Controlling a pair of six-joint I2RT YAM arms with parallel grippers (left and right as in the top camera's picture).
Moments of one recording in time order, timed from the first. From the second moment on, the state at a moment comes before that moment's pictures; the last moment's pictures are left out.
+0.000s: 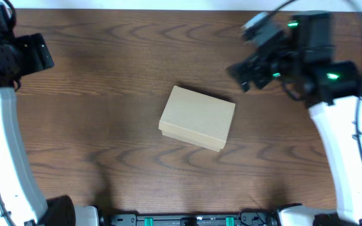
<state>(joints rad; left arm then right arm) 0.18 1.57 2.06 -1.41 -0.24 -0.09 0.25 1.50 1.64 -1.00 -0.29 -0.38</state>
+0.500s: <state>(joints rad) 0.09 1.53 2.01 -1.43 -0.24 -0.09 0.52 1.58 1.64 -1.19 -0.22 -0.43</state>
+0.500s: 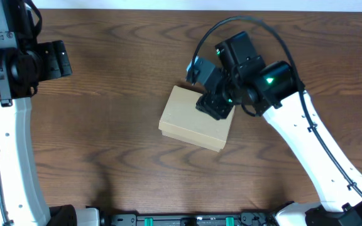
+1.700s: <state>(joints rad) 0.08 1.53 2.01 -1.43 -0.19 -0.07 0.61 1.59 1.26 -1.08 -0.20 -0.40</state>
